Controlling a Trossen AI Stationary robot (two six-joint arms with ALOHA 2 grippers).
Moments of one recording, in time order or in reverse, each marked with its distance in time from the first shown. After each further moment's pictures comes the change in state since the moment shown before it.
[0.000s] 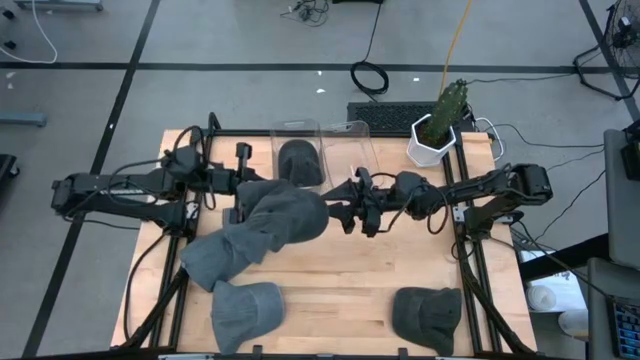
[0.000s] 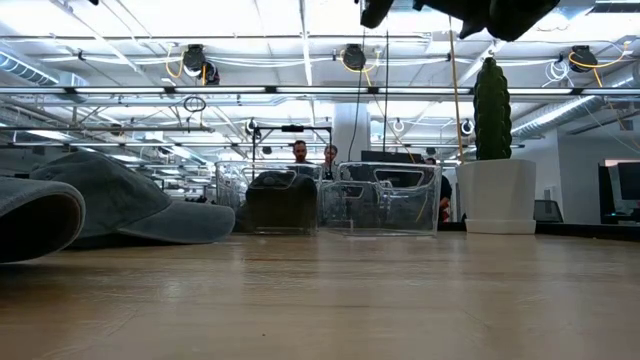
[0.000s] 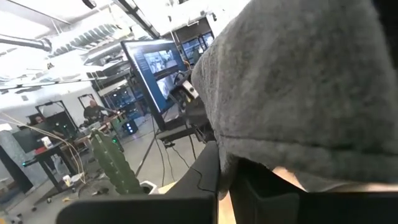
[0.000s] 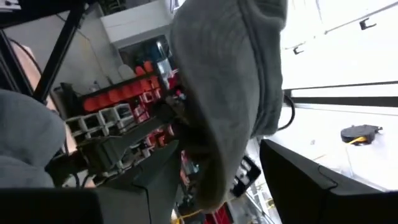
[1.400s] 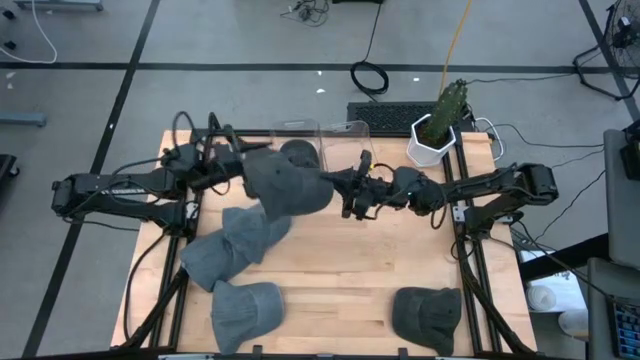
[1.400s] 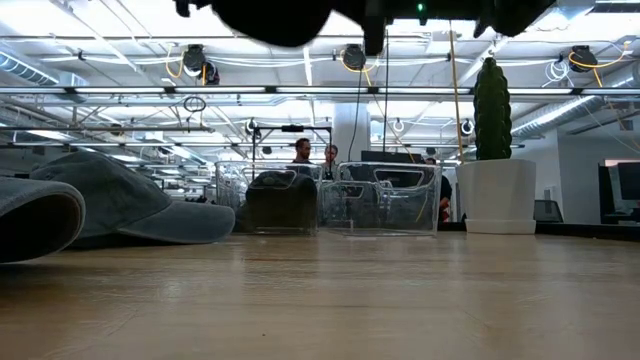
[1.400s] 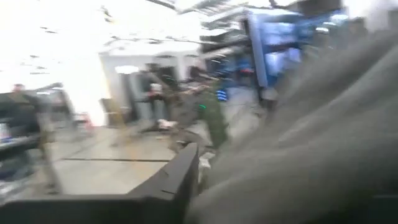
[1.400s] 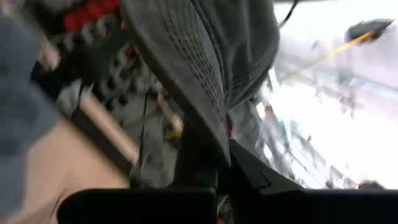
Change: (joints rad) left arm 0.022 0.005 0.000 0.059 -0.505 -0.128; right arm -0.028 -0.052 0.006 -0.199 0.377 0.067
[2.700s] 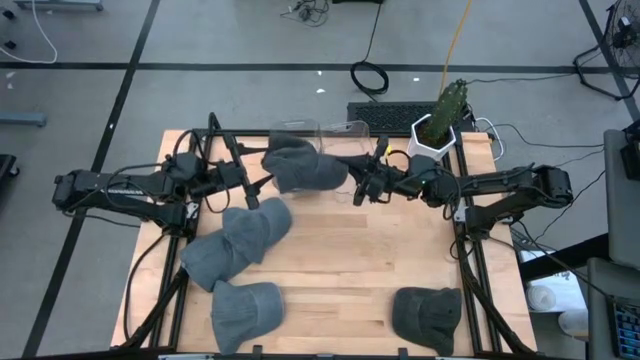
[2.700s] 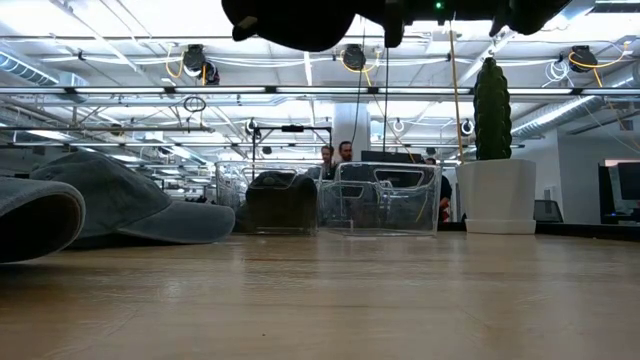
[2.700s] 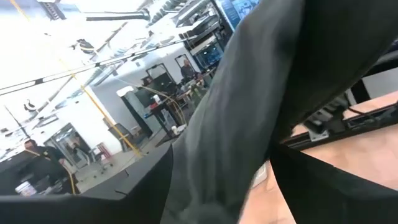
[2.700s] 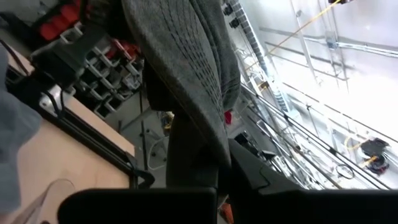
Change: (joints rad) left arm -0.092 -0.001 0.001 -0.060 -0.028 0.329; right arm -0.090 -0.138 -0.062 -0.050 -0.020 0.168
